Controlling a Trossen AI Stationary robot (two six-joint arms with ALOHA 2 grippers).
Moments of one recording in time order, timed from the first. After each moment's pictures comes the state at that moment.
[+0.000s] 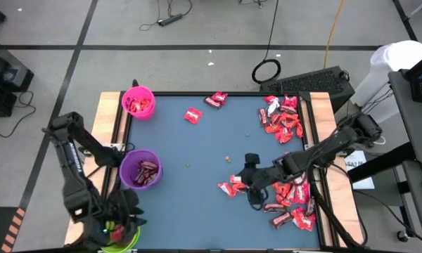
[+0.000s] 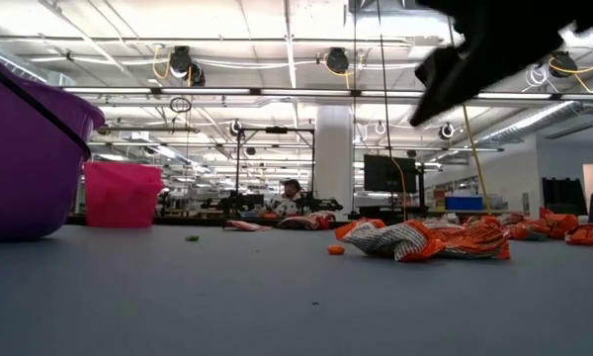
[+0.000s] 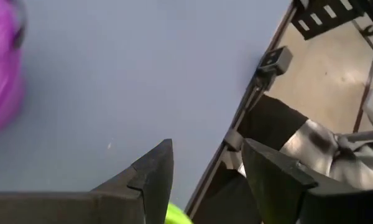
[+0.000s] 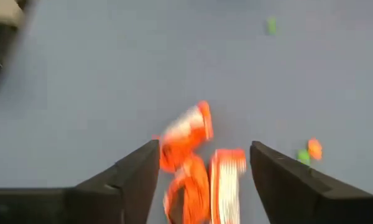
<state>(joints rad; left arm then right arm) -1.11 1.41 1.25 -0.98 -0.49 -1.68 0.42 1.43 0.88 -0.29 0.24 0.29</state>
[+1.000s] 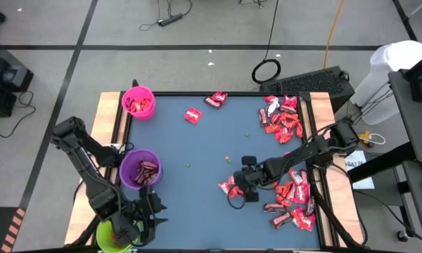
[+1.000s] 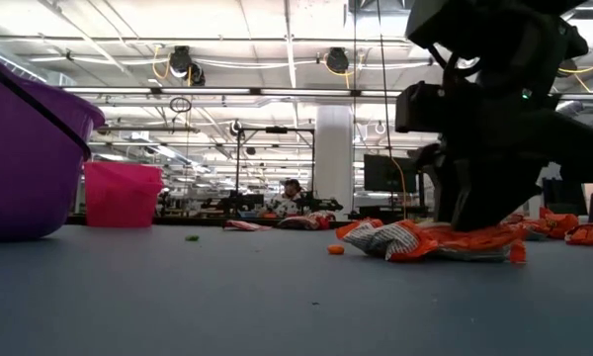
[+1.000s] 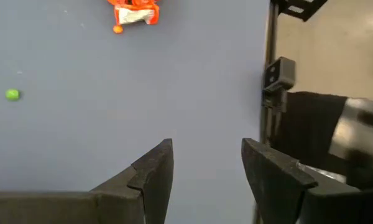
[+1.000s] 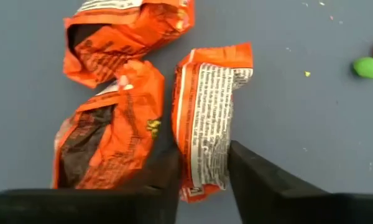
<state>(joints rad) -0.92 1.50 1.25 -0.79 -0.50 -1.06 0.33 1.73 0.88 -0.34 0.18 0.28</state>
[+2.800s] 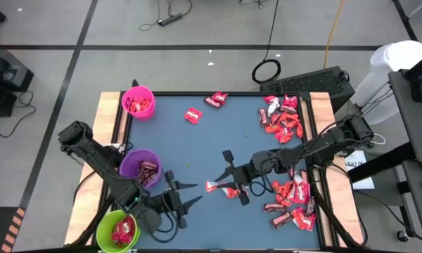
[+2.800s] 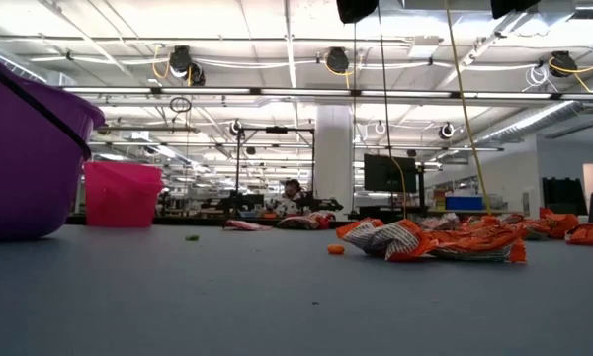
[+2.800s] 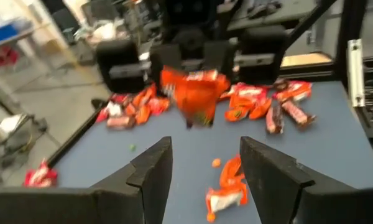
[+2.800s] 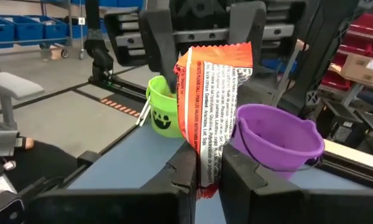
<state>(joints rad) -0.74 1.60 1.20 -0.09 -1.02 -0.18 0.29 1.54 0.88 0.57 -0.06 -0.17</state>
